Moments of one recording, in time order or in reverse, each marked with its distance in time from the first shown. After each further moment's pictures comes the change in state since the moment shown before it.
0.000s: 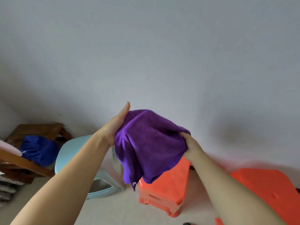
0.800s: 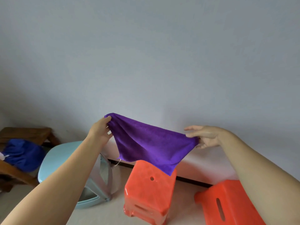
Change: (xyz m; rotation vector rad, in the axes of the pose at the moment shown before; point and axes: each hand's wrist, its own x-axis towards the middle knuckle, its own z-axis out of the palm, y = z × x) left_hand 0.038 -0.010 -0.023 -0.270 0.473 0.223; right_hand -0.045 -0.150 -0.039 -0.933 -0.150 0.190
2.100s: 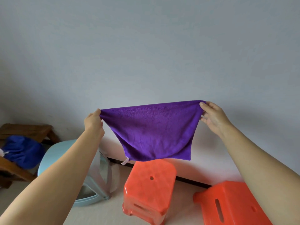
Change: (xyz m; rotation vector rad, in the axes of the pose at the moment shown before) left_hand 0.028 0.019 -0.008 -0.119 0.320 0.157; right_hand -0.009 -0.037 -0.001 0.485 0.359 -0.669
